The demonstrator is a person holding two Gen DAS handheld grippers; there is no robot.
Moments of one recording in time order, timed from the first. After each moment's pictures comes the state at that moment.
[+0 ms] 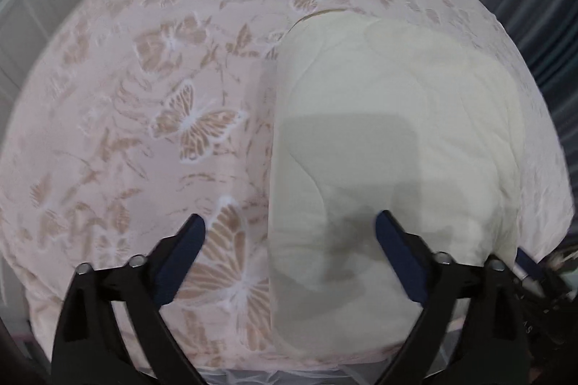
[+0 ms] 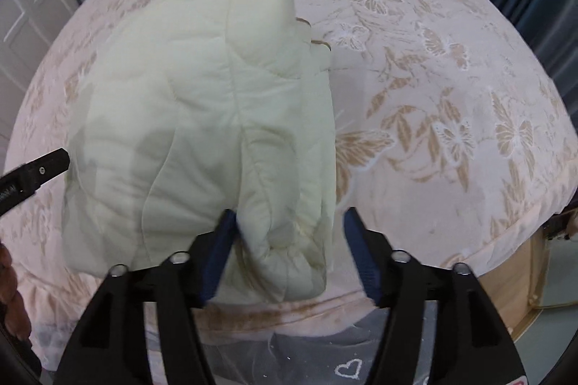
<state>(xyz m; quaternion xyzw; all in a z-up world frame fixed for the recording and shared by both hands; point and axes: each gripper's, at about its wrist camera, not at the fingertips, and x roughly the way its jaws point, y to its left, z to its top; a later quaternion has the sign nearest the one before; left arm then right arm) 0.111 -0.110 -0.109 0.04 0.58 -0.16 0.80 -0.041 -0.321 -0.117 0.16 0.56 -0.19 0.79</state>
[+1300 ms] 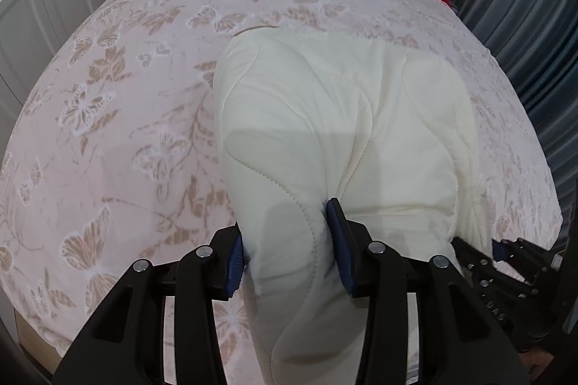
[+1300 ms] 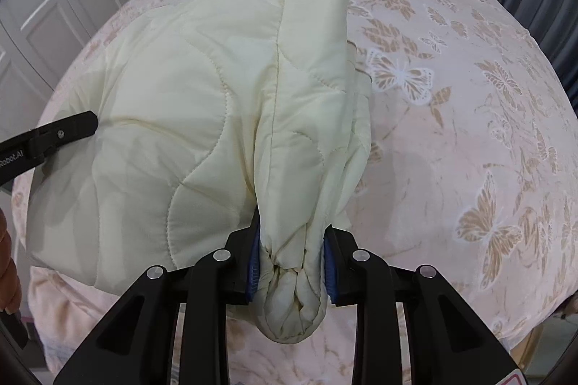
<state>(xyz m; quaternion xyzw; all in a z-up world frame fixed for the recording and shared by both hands) 0.161 0.027 -0.088 0.02 0.52 -0.19 0.83 0.071 -0.162 -0.115 0.06 0.55 -0.08 0.83</state>
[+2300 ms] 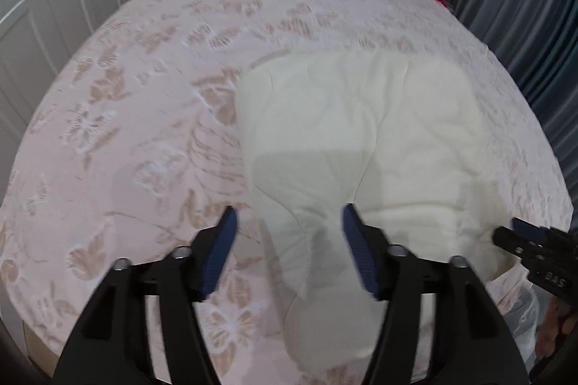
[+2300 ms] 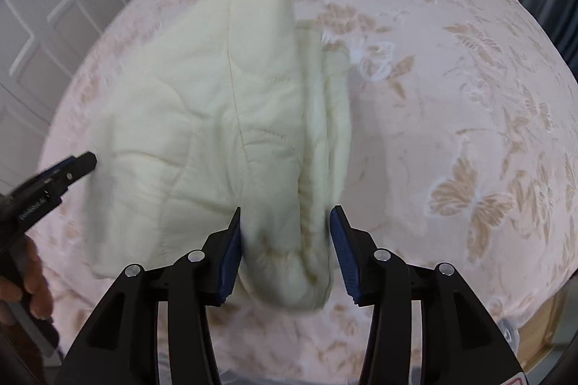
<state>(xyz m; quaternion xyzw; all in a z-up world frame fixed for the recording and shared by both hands) 0.159 0.016 -0.074 0.03 0.49 -0.19 0.85 0.040 -0.220 -0.082 0.15 0.53 -0.10 0.83</state>
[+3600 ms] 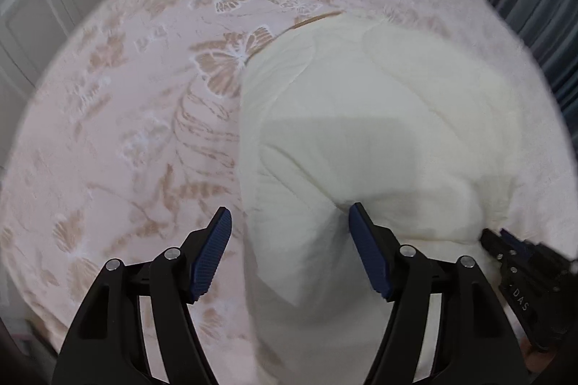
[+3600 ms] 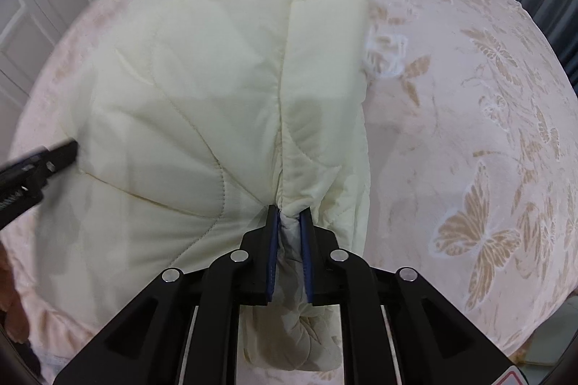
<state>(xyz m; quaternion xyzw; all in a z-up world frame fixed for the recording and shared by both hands) 0.169 -0.016 -0.111 0.01 0.56 -0.13 0.82 0.078 -0.226 -0.128 0.11 0.55 -0.10 0.82</state>
